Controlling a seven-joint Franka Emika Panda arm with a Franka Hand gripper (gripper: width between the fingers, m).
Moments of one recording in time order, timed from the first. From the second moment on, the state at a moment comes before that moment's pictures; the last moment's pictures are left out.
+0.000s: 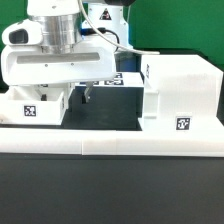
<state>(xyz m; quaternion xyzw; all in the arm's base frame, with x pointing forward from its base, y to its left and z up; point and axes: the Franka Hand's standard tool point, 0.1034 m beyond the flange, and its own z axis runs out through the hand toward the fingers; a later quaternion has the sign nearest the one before) 0.497 -0.099 0.009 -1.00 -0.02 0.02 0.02</state>
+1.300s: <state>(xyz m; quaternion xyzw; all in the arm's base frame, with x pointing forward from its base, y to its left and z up) 0.494 -0.098 0.007 -1.00 -0.01 0.02 0.02</state>
